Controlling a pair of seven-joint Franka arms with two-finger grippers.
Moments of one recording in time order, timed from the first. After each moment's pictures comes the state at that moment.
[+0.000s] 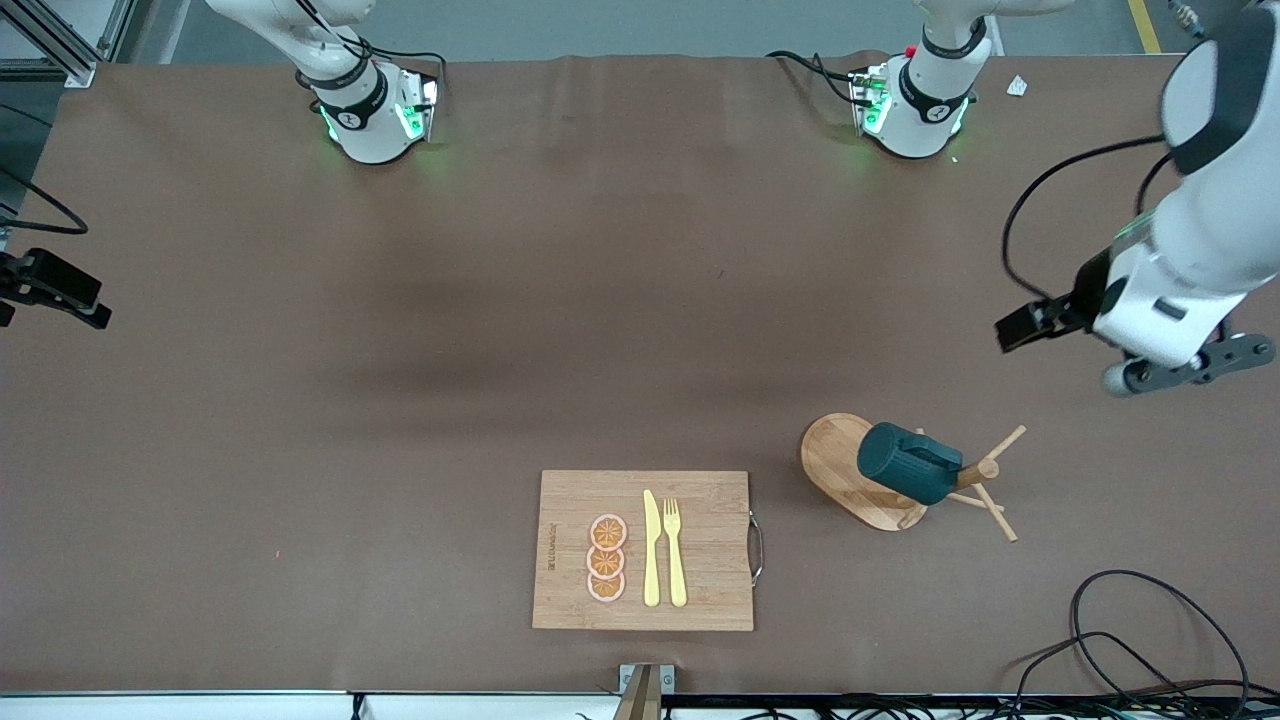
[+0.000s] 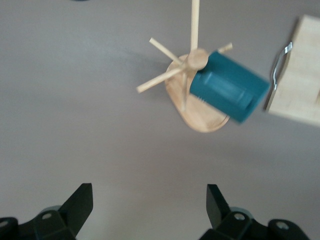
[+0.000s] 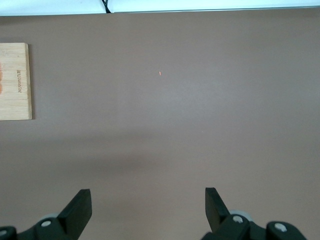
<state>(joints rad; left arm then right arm) -0.08 0.25 -0.12 -1.41 0.03 1.62 -0.52 -0.07 0.13 0.02 -1.37 -0.02 1.58 -0.02</state>
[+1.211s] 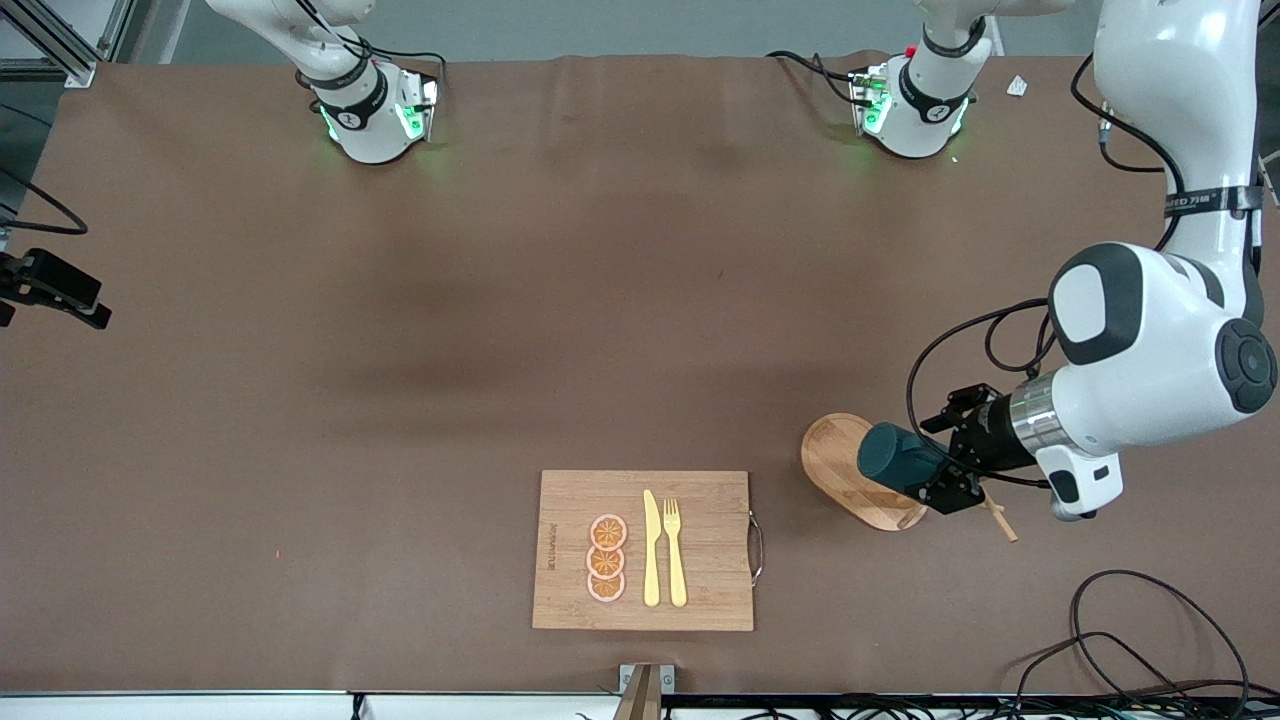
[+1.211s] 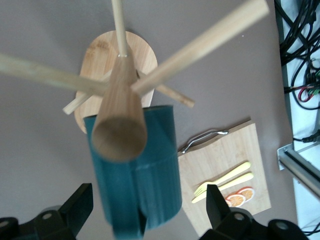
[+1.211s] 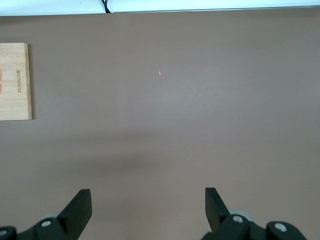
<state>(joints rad) -0.06 0.54 -0.12 -1.40 -0.34 2.01 -1.17 -0.07 0.13 0.02 -1.37 -0.02 1.58 -0.02</state>
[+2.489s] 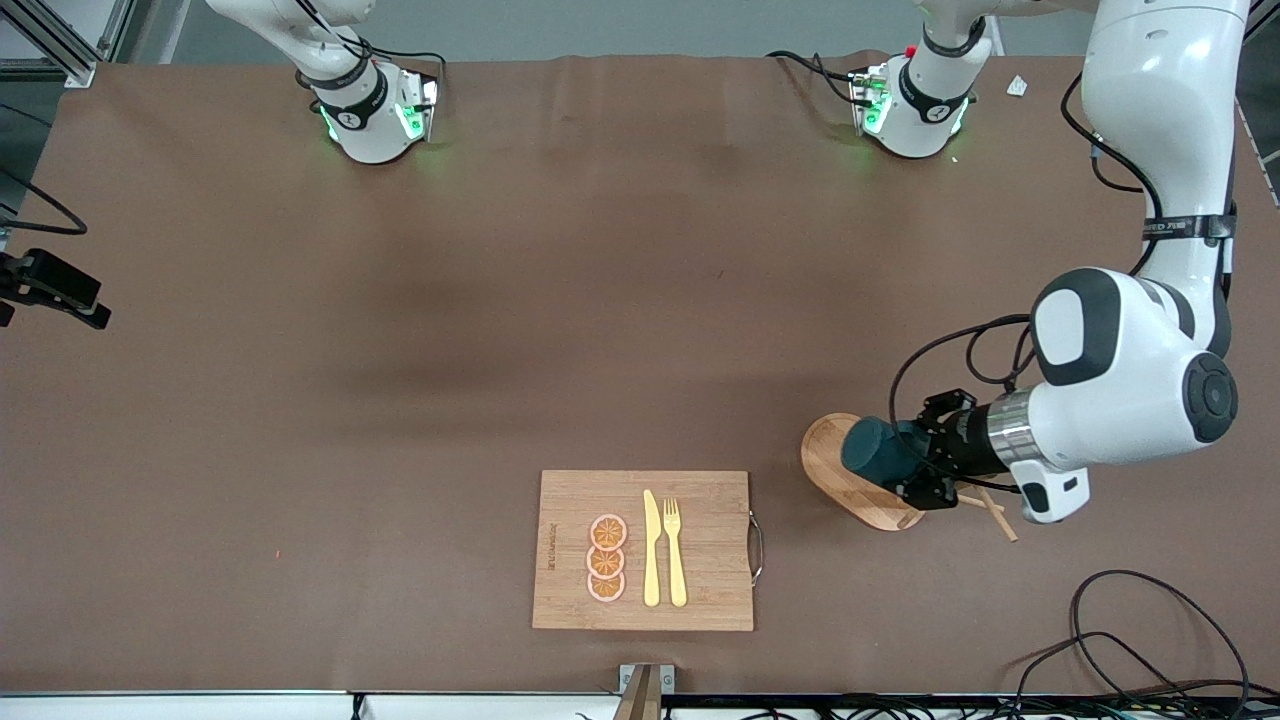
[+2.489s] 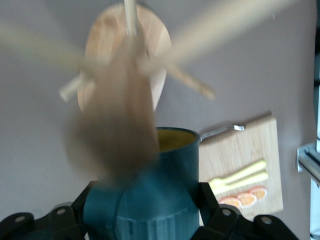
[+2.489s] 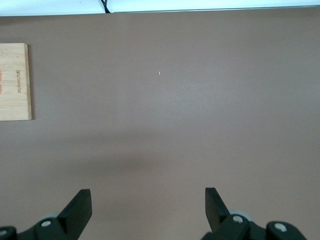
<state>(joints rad) -0.06 0.57 -0.17 -1.37 -0.35 1.96 -1.23 -0.07 0.13 0.02 -1.37 -0.02 1.58 -0.02</state>
